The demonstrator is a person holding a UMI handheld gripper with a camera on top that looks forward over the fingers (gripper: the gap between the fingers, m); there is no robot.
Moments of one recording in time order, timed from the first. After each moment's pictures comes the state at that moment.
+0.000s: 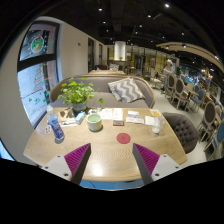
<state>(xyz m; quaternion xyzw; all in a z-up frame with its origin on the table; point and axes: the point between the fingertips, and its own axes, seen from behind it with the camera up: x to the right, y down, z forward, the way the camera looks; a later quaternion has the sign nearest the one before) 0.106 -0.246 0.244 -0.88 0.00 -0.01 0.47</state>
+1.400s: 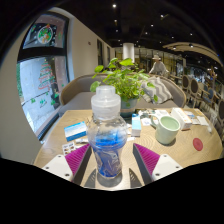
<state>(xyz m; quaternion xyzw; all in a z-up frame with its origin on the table) -0.234 -0.008 0.083 -0.87 0.00 0.02 0.49</state>
